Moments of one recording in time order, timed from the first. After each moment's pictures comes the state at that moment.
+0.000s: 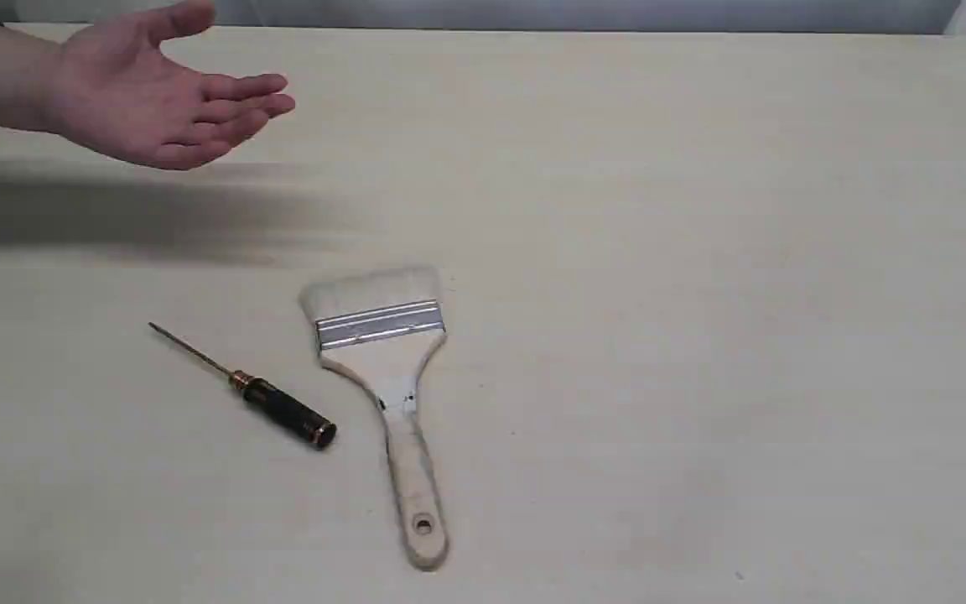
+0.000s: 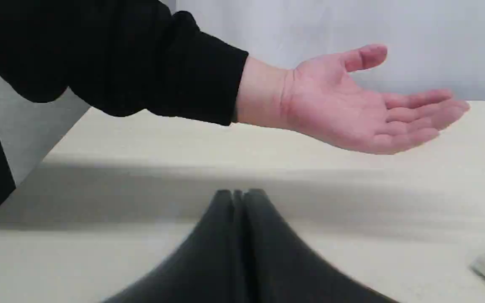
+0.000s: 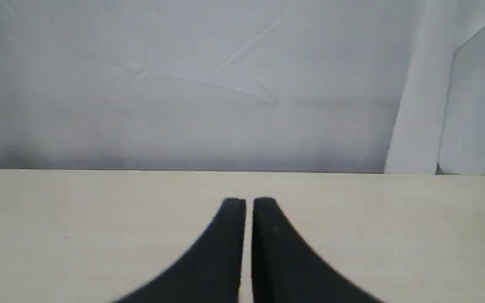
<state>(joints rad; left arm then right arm) 0.07 0.00 0.00 0.07 0.26 -0.07 -0.03 0.01 0.00 0.03 0.09 0.00</state>
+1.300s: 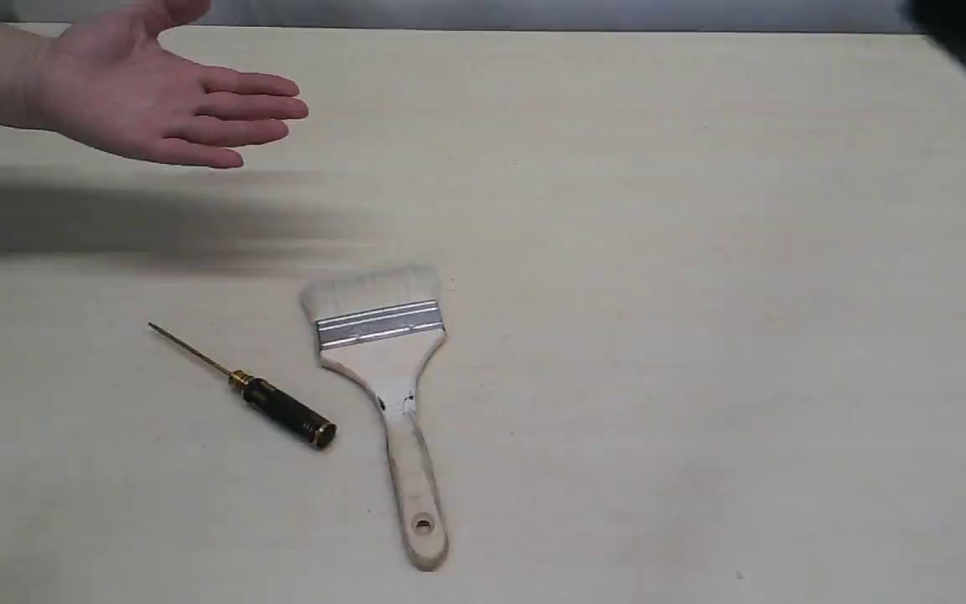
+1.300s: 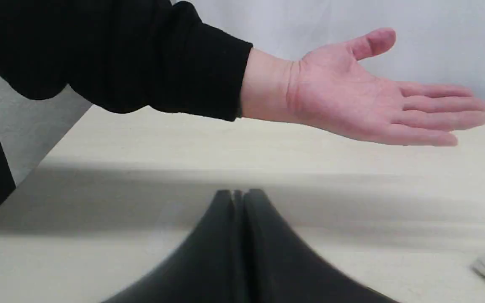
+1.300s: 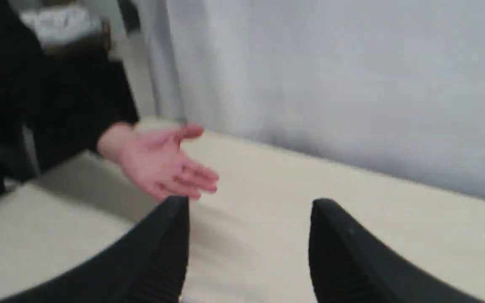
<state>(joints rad) 0.07 0.00 0.00 0.07 0.26 -0.07 0.56 0.65 -0.67 0.15 0.27 0.01</state>
